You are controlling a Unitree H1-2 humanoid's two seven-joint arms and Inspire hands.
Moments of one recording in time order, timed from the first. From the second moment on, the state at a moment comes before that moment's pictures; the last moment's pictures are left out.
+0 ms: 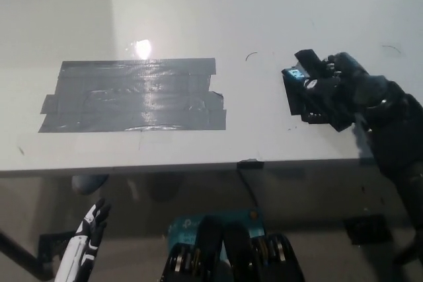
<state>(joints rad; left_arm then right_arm) 0.13 0.17 0.01 0.04 0.14 -0.27 -0.03 -0.91 -0.23 0.10 0.80 -0.38 0.43 0.19</state>
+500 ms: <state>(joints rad) 0.12 0.17 0.01 0.04 0.14 -0.25 -0.03 -0.87 -0.14 -0.30 0.76 -0.08 0.47 0.20</state>
